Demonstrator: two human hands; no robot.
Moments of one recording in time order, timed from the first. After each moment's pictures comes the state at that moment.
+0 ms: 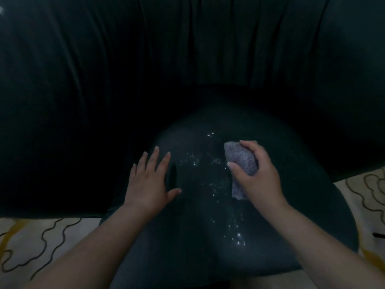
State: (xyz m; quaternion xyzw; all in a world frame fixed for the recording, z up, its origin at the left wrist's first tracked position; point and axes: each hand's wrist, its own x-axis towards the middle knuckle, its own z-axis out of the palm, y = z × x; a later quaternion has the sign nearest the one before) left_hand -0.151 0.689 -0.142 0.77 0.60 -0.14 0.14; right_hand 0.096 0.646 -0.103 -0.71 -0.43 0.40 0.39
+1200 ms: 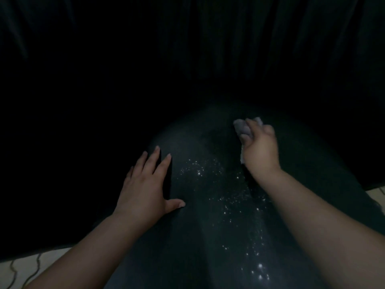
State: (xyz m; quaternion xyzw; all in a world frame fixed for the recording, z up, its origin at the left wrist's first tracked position) left_hand -0.159 0.718 -0.189 0.79 0.58 -0.08 0.19; right_hand 0.103 0.747 -0.191 -0.81 -0.51 0.18 0.24
